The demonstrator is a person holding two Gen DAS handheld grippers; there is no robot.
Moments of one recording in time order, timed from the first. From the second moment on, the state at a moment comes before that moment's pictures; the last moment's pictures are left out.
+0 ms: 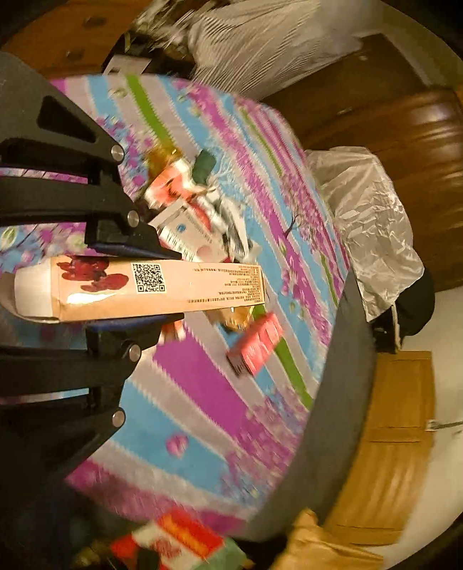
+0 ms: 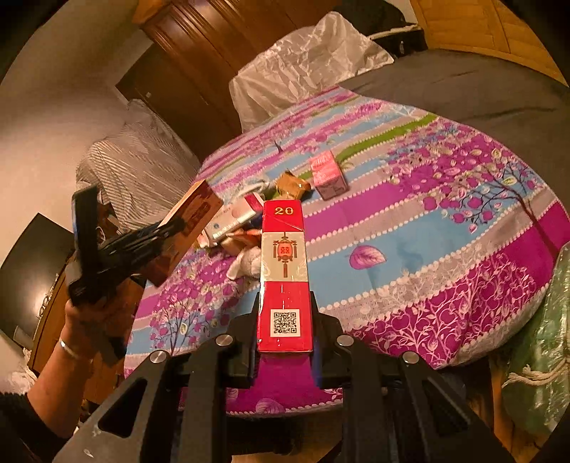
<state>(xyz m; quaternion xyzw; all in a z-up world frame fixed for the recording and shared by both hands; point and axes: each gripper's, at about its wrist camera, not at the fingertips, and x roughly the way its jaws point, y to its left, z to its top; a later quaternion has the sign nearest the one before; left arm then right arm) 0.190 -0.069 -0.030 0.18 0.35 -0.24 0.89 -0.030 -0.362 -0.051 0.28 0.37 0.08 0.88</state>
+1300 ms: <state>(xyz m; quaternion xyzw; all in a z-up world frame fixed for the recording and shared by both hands) -0.028 -0.451 -0.012 0.22 0.32 -0.53 0.76 -0.273 -0.656 0.015 0.21 0.38 -0.30 0.85</state>
